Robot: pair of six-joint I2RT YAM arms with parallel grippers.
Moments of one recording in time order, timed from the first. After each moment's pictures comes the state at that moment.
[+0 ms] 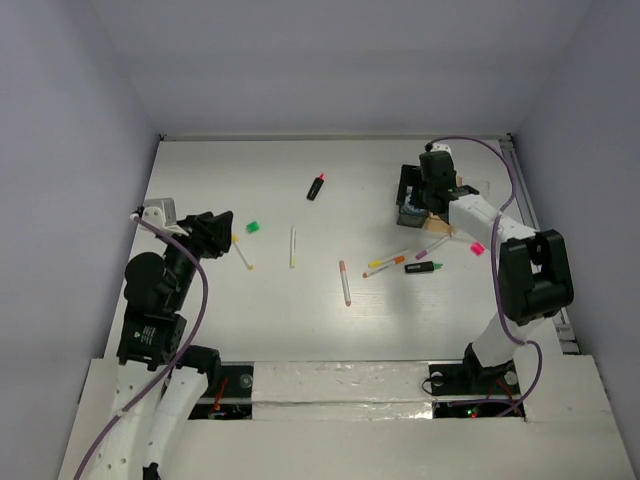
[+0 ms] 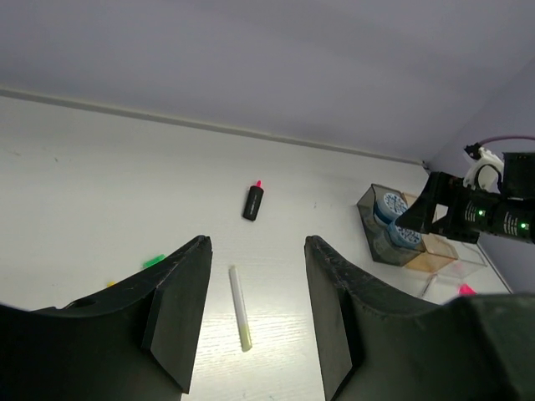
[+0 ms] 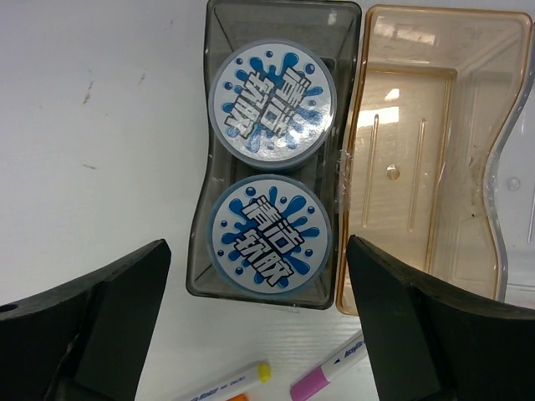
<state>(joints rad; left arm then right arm) -0.20 0.46 0.72 -0.20 0.04 -0.39 0.26 1.70 1.19 -0.21 0.25 0.29</state>
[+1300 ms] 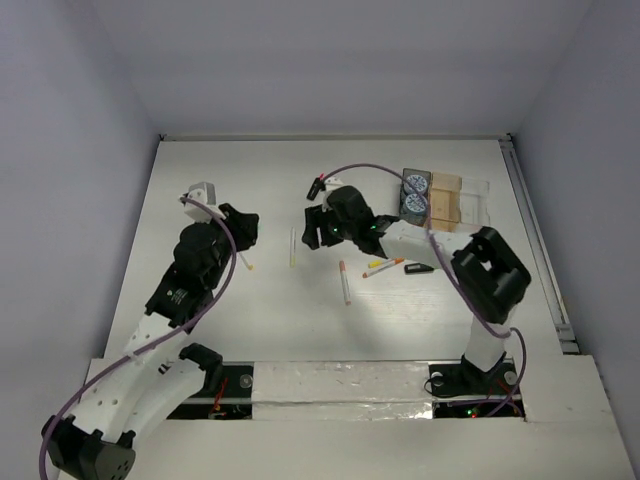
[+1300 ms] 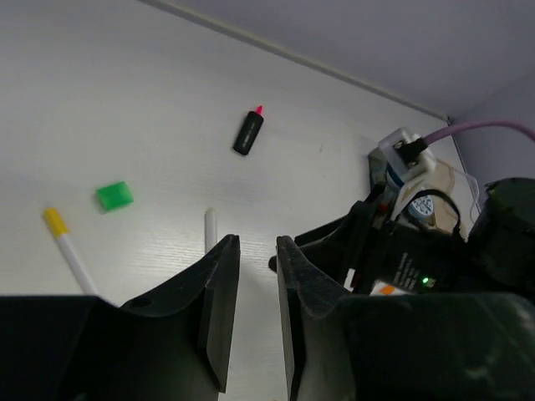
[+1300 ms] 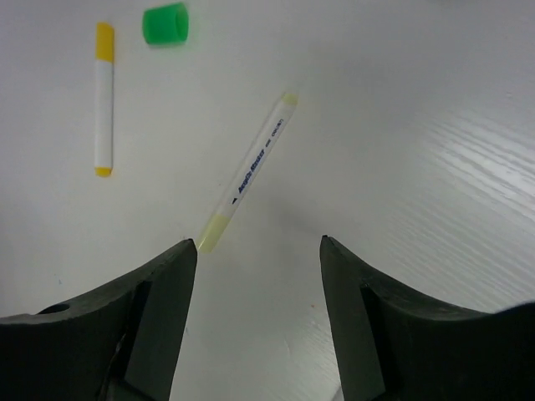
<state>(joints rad) -0.45 0.73 0.69 -0.15 -0.20 -0.56 0.75 1.80 1.19 0.03 -0.05 0.38</state>
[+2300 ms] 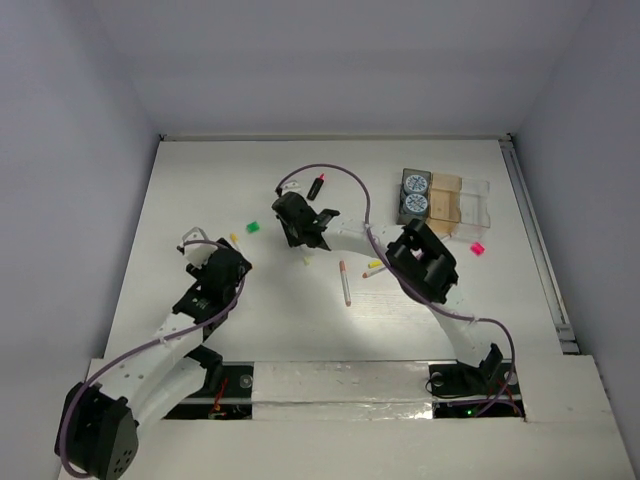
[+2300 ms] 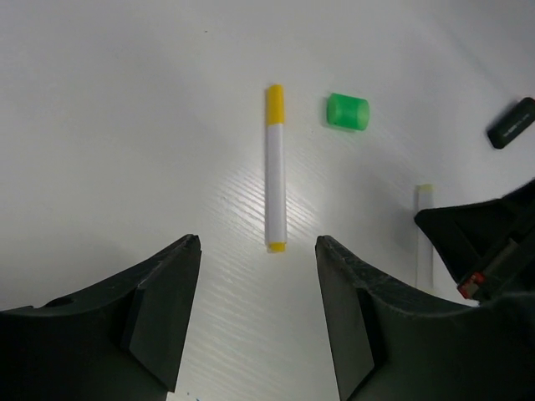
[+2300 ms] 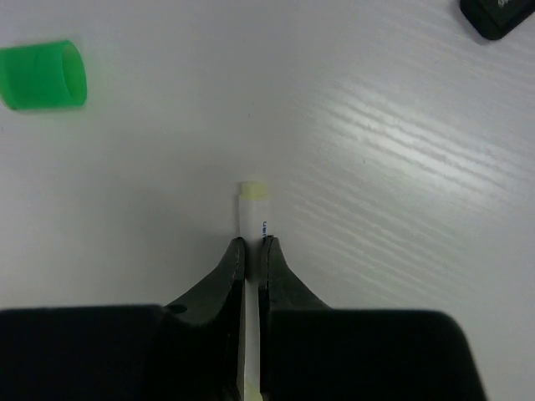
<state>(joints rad) -0.44 0.78 0.35 -0.18 -0.63 -0.87 0.89 2.31 1.80 -0.32 0.32 0.35</state>
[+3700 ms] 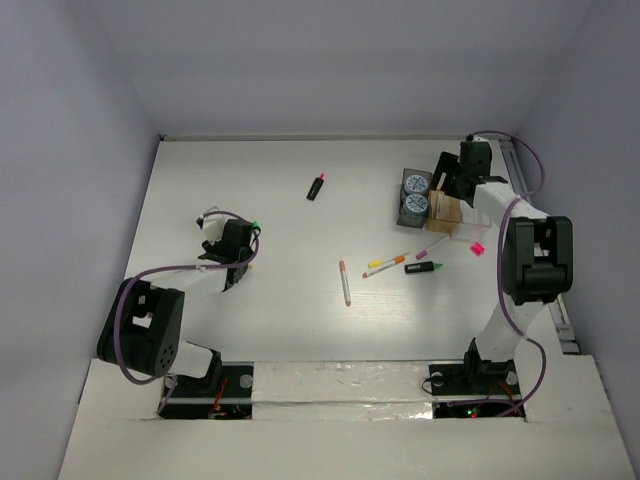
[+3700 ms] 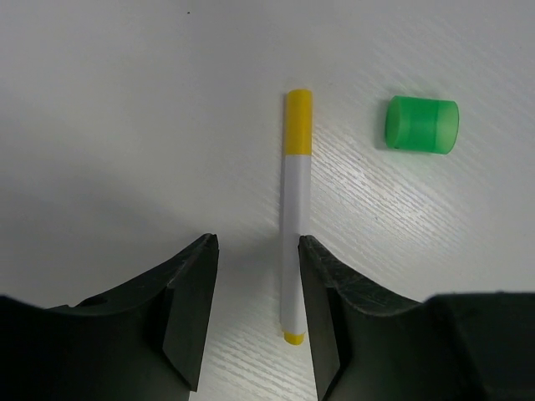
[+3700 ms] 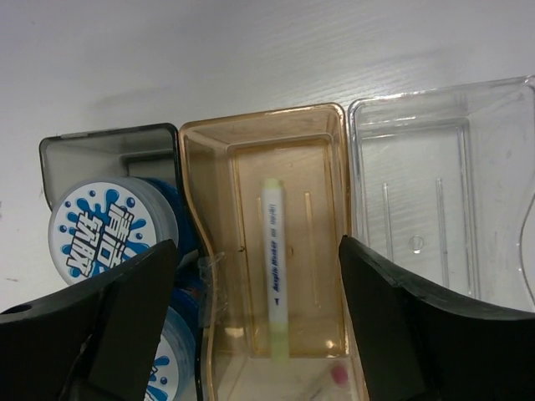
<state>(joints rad) -0.31 1.39 0.55 0.00 -0.53 -0.75 0.01 1.83 1.30 -0.17 0.12 0.31</state>
